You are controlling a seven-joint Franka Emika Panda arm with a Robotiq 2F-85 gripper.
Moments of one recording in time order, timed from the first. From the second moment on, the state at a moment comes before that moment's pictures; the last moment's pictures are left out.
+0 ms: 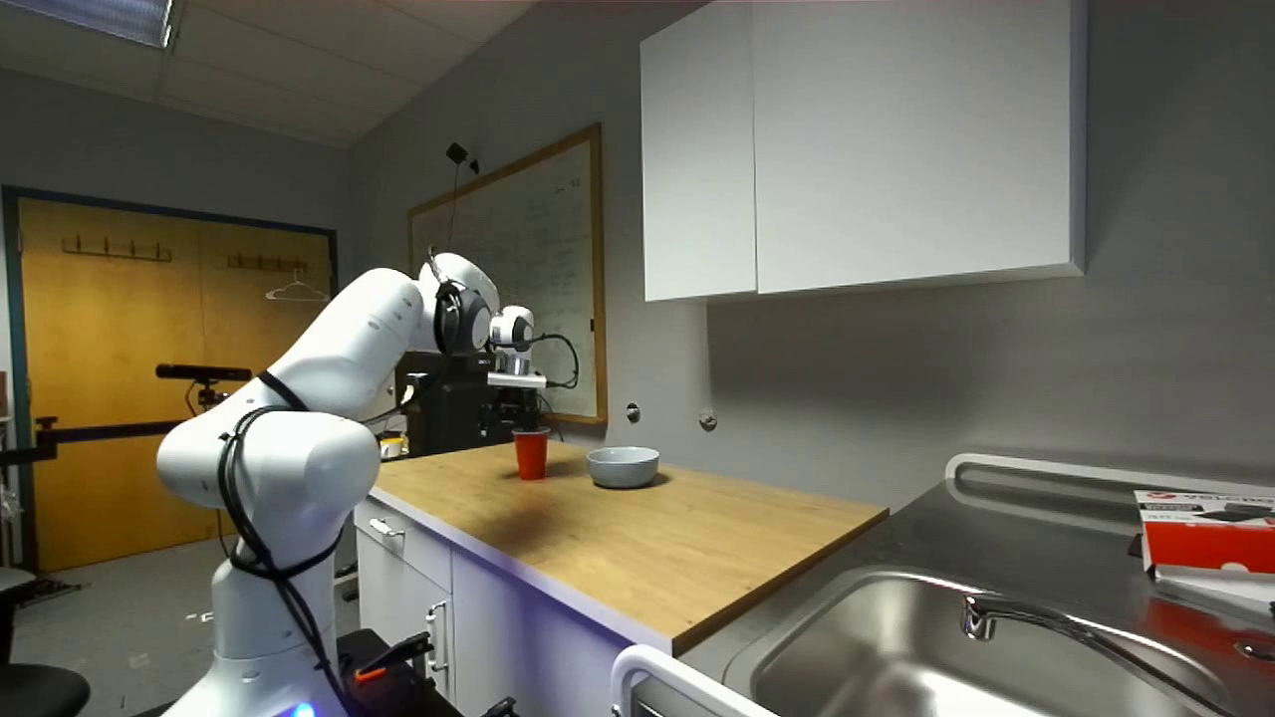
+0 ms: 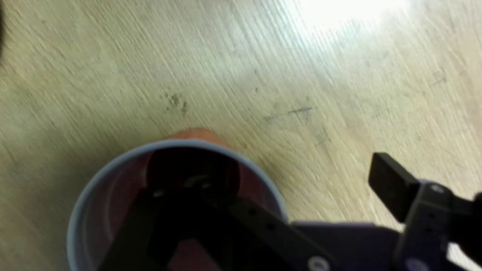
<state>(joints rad) 0.45 0.75 0.29 -1.09 -0.15 1.64 -0.32</state>
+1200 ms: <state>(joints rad) 0.41 0.76 0.29 -1.10 -0.15 1.70 -0.32</state>
